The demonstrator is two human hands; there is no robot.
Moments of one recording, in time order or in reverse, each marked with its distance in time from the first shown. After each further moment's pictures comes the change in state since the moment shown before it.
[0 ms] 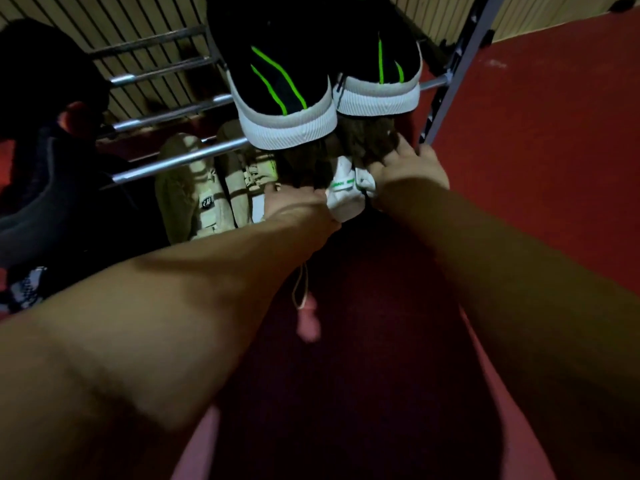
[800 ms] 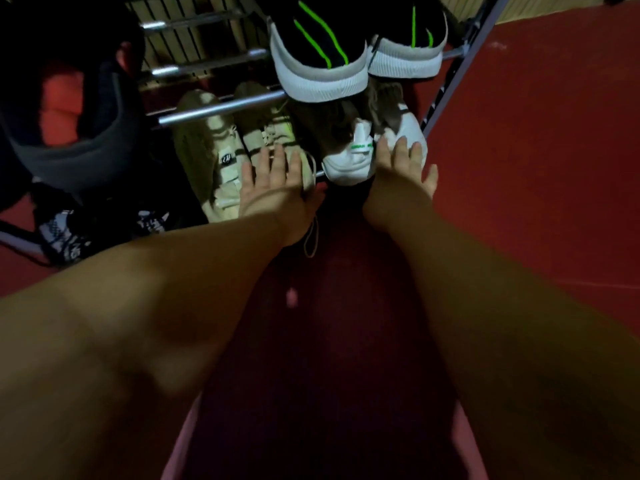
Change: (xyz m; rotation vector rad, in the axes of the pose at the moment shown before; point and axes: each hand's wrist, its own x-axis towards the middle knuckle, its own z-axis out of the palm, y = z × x) left_hand -0.060 -0.044 0.037 -0.243 0.134 -0.072; right_hand -0.067 -0.054 0.011 0.346 0.032 0.285
